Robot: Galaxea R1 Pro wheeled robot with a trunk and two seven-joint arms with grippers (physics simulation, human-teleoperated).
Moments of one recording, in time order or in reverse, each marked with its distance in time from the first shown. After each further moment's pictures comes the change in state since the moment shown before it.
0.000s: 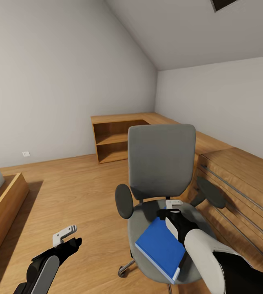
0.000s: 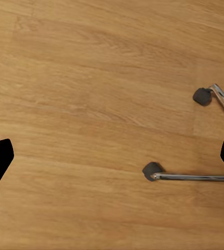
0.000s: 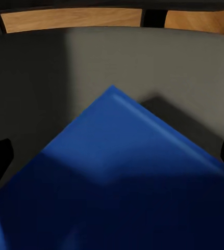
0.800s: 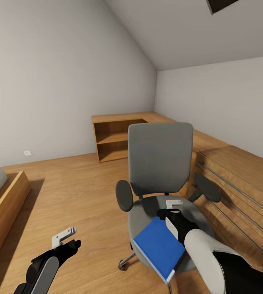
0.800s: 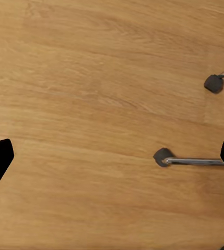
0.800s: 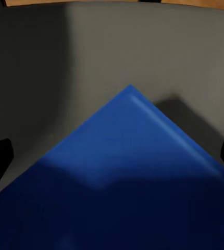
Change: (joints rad) left arm 0.000 0.007 0.003 0.025 -0.001 0.000 0.000; right arm 0.000 0.000 -0.004 -0.001 -0.001 -0.006 -0.001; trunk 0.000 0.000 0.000
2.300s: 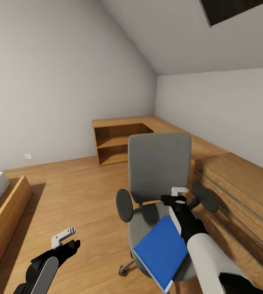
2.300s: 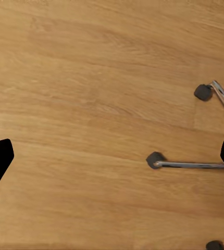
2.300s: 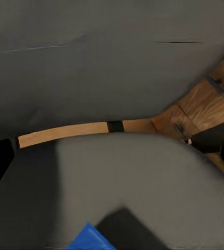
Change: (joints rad) left arm 0.000 0.000 0.004 0.002 0.003 0.000 0.003; right arm 0.111 0.015 -0.002 -0.436 -0.007 0.128 -0.001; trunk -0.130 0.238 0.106
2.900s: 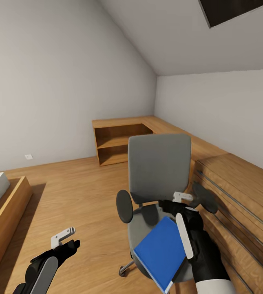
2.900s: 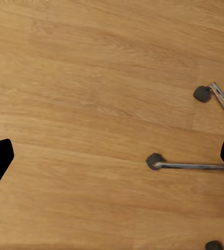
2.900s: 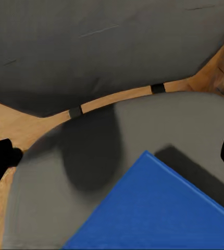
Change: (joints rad) left arm 0.000 0.002 0.003 0.000 -0.003 0.000 -0.005; right arm 0.319 0.042 0.107 -0.726 -0.252 0.463 0.011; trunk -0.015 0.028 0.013
